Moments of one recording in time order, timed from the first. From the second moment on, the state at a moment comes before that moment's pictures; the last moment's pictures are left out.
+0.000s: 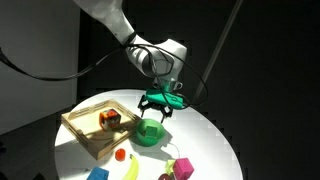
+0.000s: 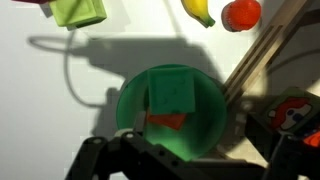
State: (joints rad) arm -0.42 0.65 -0.13 -1.57 0.12 2.21 -0.91
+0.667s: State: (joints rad) arm -0.45 0.75 -0.12 -1.46 0.12 2.21 -0.91
